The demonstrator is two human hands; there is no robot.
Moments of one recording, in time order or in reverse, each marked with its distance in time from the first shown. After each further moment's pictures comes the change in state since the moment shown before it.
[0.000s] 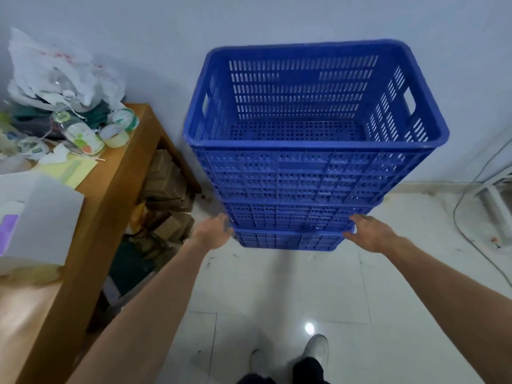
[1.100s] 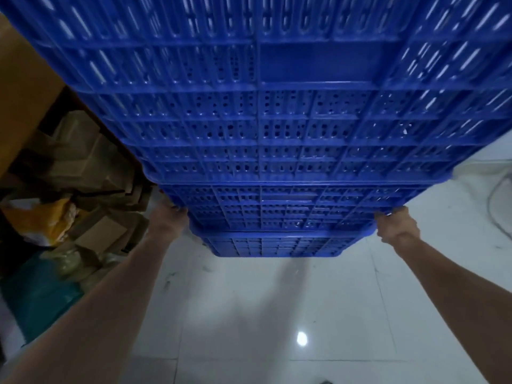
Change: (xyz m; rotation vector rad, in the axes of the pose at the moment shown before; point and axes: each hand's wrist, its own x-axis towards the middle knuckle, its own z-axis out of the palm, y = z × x) left_hand 0.246 -0.054 0.183 -0.695 0.358 -0.297; right_hand 0.213 0.064 0.173 0.692 0.334 0.646
